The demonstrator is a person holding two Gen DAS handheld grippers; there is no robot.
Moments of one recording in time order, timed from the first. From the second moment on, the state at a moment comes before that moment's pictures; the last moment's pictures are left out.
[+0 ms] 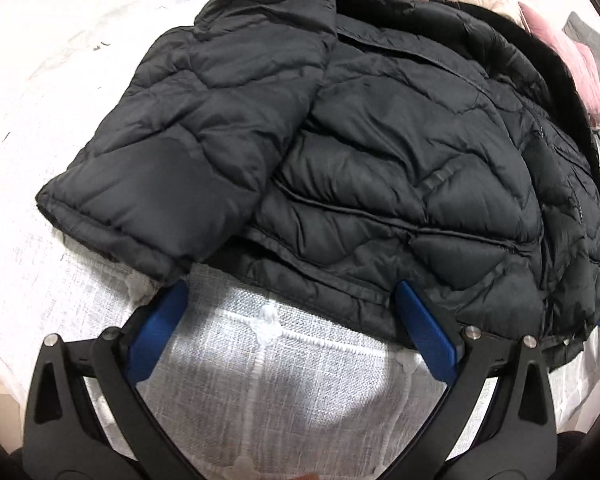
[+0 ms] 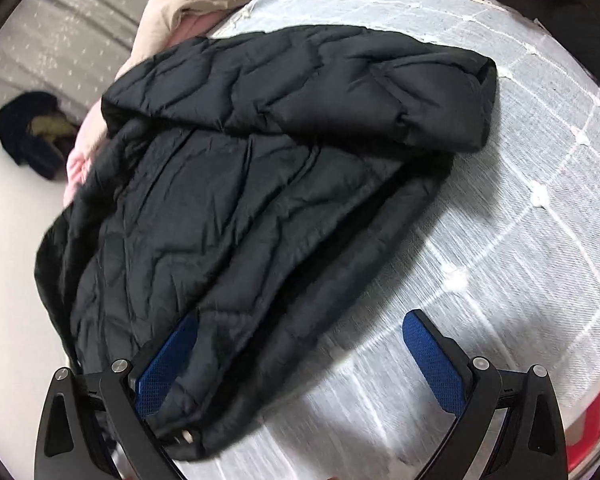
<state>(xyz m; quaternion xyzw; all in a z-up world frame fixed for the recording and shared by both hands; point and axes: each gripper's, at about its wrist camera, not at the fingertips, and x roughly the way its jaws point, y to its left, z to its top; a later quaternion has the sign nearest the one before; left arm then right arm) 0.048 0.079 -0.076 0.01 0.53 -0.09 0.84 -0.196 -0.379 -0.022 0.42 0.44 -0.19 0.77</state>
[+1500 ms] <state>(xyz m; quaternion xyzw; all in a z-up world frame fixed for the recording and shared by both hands) 0.073 0.100 -0.003 0.24 0.42 -0.12 0.87 -0.189 -0.315 0.074 0.05 0.45 -0.19 0.87</state>
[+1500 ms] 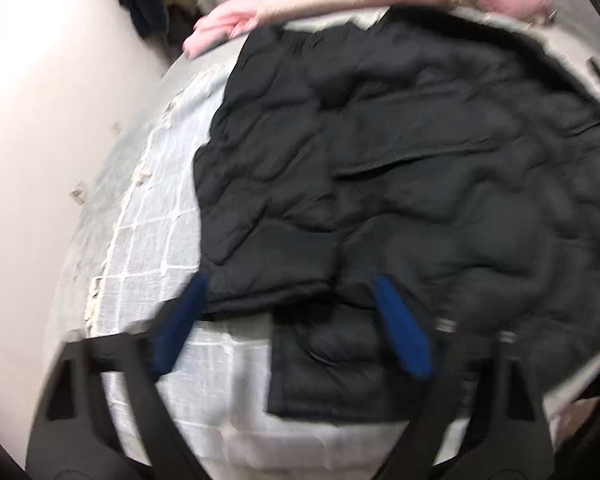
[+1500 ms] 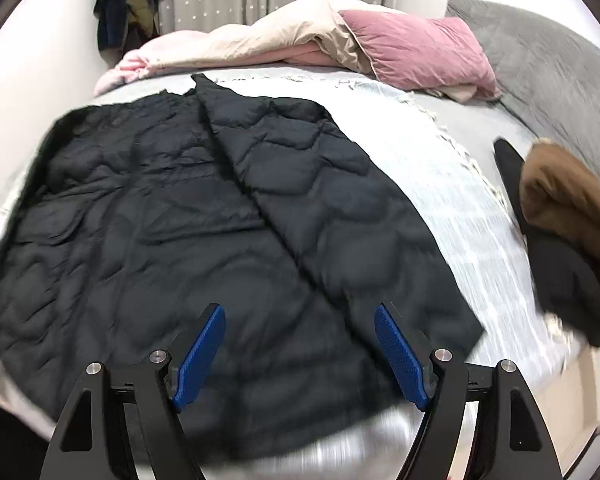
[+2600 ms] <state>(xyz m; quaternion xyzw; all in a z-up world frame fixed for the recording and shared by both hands) 0.339 0.181 0.106 0.14 0.33 0.12 0.93 -0.035 -0.566 0.163 0.04 0.35 -0.45 0.82</state>
